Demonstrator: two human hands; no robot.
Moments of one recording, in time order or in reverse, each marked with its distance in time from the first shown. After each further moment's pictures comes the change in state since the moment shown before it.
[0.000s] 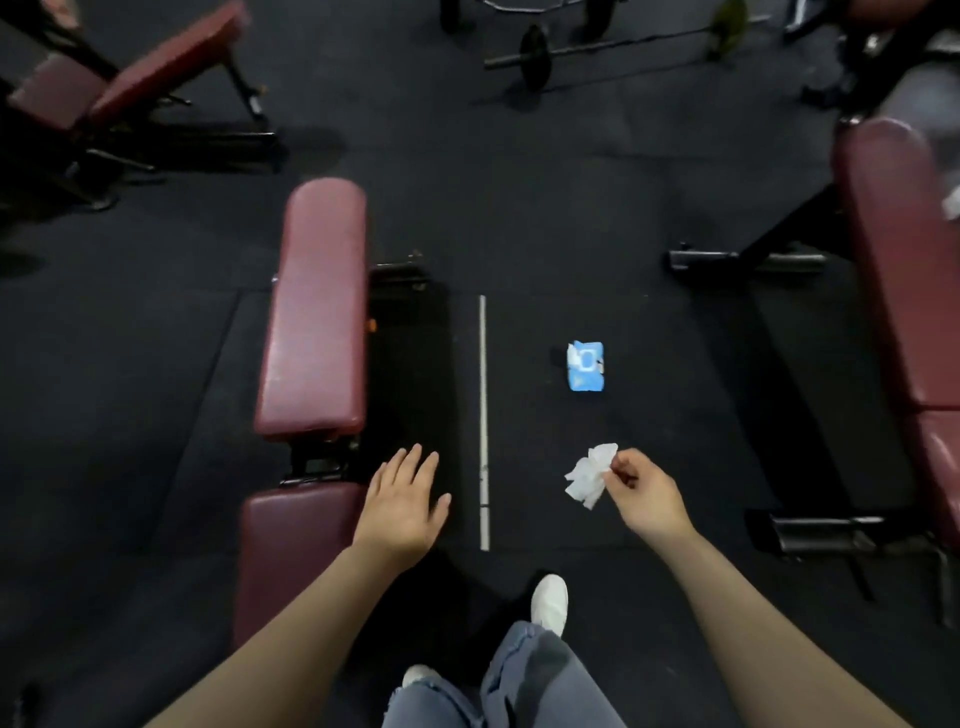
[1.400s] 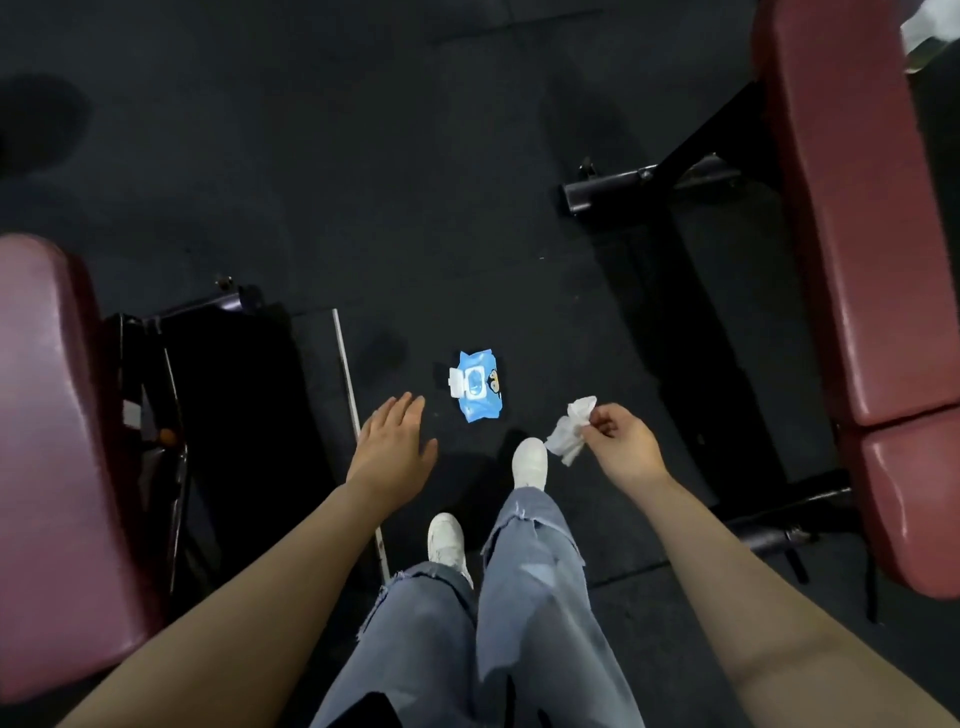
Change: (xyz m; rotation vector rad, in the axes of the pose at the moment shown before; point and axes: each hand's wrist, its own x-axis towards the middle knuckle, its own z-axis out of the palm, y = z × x) left_hand 0.542 0.301 0.021 0.097 -0.233 0.086; right_hand 0.491 0.101 -0.223 0.120 0.003 0.345
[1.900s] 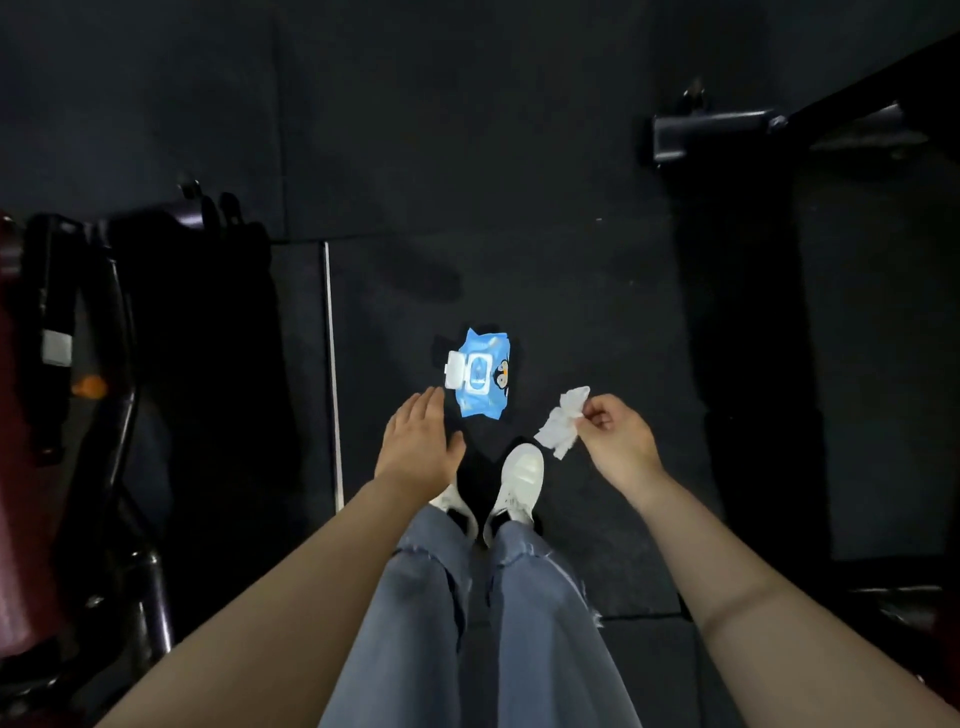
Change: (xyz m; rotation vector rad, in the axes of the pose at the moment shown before) left_hand 0.202 0.026 0.112 -0.164 -0.138 -0.250; right_hand 0.243 0.019 0.053 -0.116 -0.201 0.089
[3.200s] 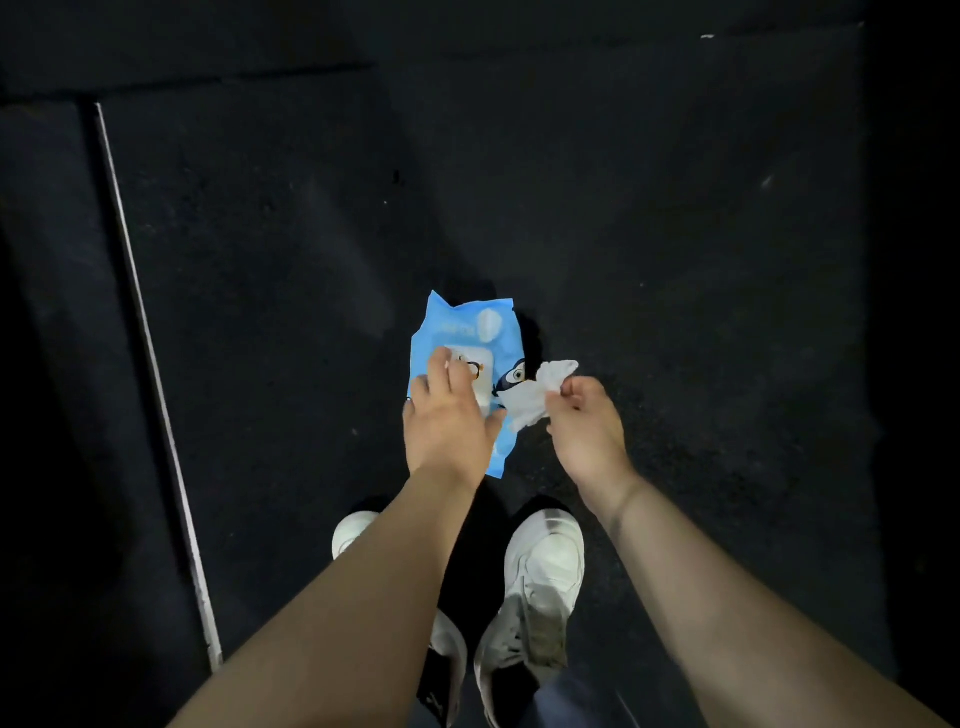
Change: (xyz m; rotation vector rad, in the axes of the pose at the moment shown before) left_hand 0.339 -0.061 0.292 0.088 0.099 -0.037; right_hand 0.334 0.155 0.240 0.241 0.042 0.246
